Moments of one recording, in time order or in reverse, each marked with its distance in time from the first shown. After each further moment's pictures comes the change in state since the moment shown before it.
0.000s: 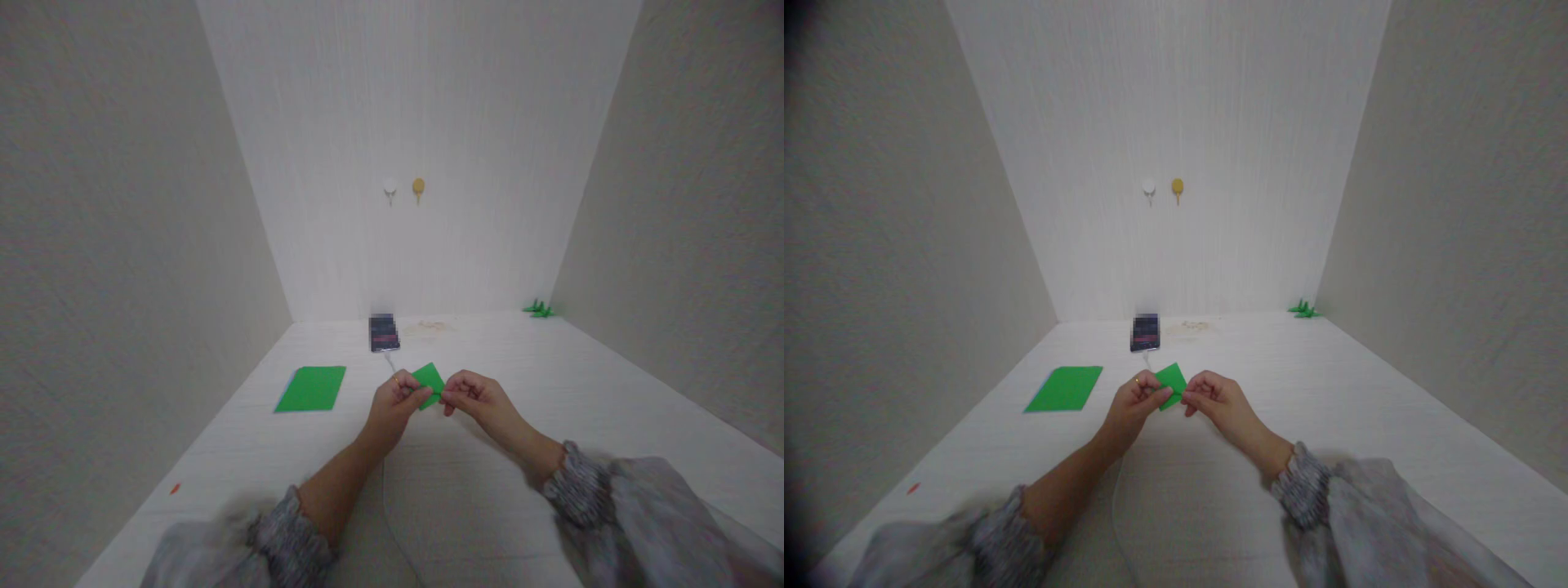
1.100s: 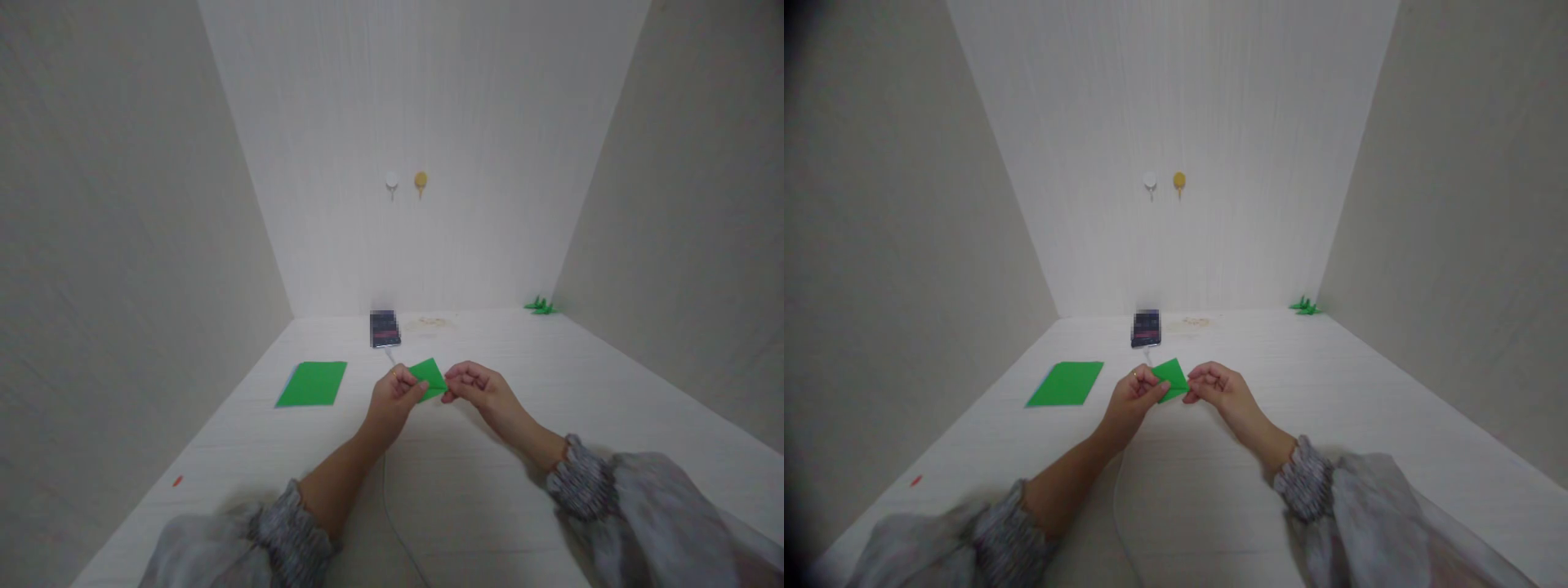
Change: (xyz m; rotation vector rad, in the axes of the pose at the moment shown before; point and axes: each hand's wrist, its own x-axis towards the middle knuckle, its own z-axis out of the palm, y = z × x) left_hand -0.001 0.002 0.002 -0.041 0.062 -0.043; right_hand 0.001 0.008 -0.006 0.141 0.030 0.004
